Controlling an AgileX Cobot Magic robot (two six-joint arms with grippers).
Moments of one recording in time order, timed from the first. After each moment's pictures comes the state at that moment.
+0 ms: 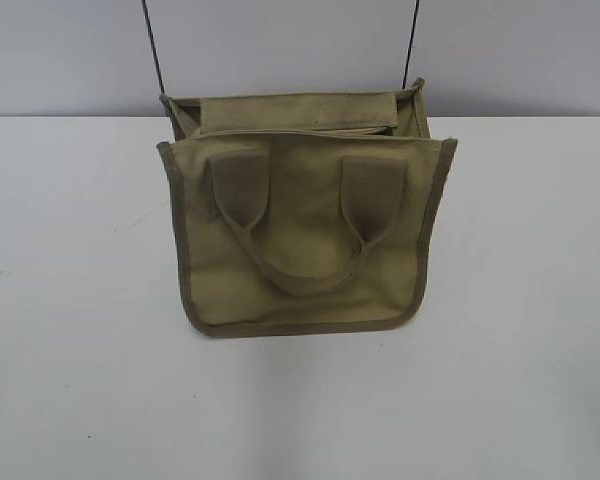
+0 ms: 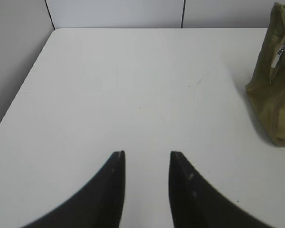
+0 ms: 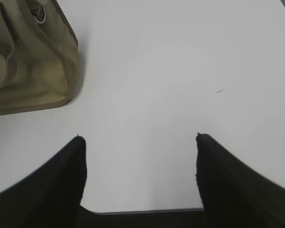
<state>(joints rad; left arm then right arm) 0.01 -0.01 -0.54 -0.02 1.05 0.05 -0.08 -0.01 -0.47 0.19 1.08 -0.04</state>
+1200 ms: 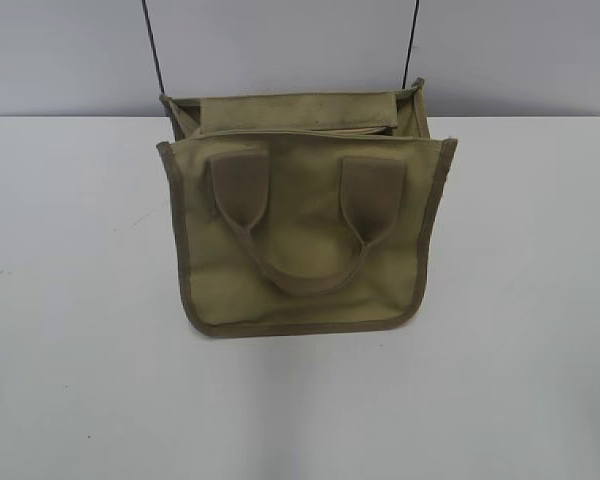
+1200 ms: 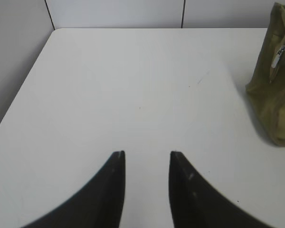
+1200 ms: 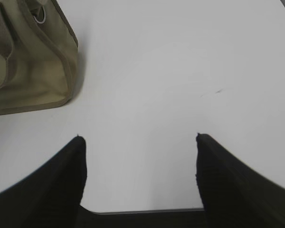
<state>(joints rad) 0.01 -0.01 -0.54 -0.02 1.05 0.05 -0.08 -0.01 -0.47 0.19 1.08 -0.04</state>
